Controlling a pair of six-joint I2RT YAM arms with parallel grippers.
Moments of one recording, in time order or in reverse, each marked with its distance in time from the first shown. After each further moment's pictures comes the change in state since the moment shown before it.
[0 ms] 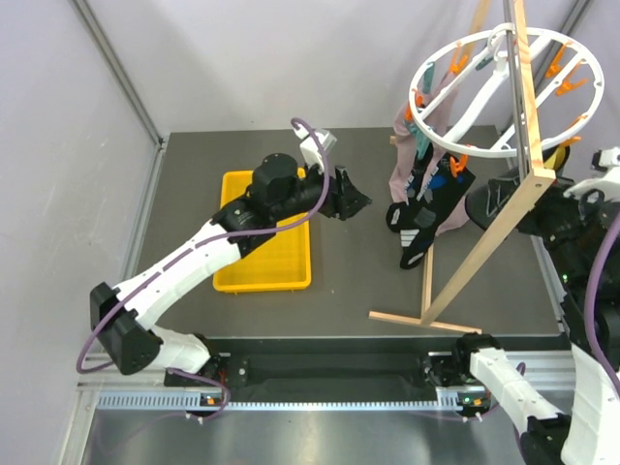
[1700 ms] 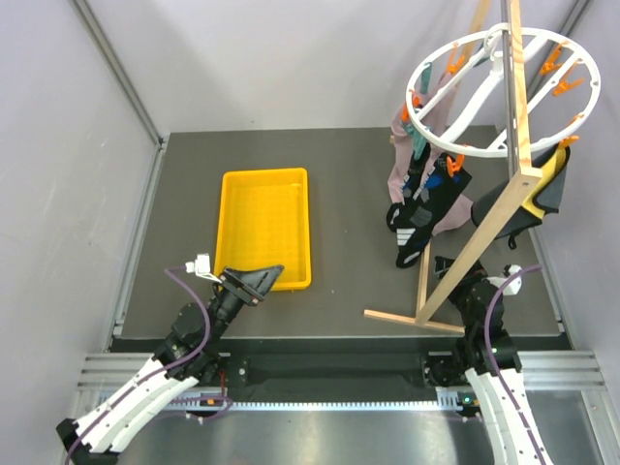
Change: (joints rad) left arm 0.003 -1.362 -1.288 0.241 -0.457 -0.627; right arm 0.000 -0.763 -1.514 0.512 0.108 0.712
